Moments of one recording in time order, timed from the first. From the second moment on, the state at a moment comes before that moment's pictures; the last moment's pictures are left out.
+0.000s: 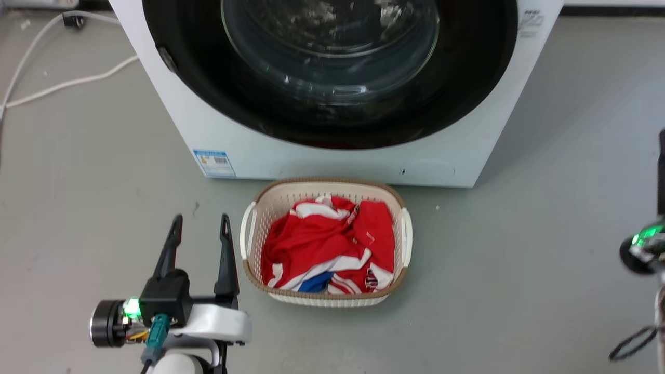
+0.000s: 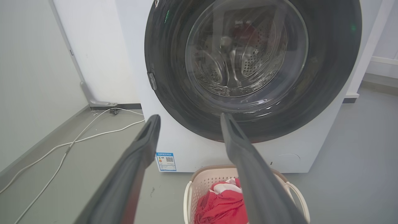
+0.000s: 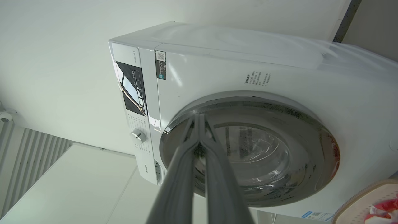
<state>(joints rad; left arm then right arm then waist) -0.07 0.05 -0.08 0.07 -0.04 0.09 -0.26 -0.28 -0.20 -0.21 0.13 1.66 0.13 0.10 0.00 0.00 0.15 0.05</state>
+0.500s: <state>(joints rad) -0.25 0.05 -0.08 0.03 -0.02 0.09 -0.26 -0.83 -0.38 -0.18 0.42 1.65 0.13 0.25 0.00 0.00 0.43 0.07</state>
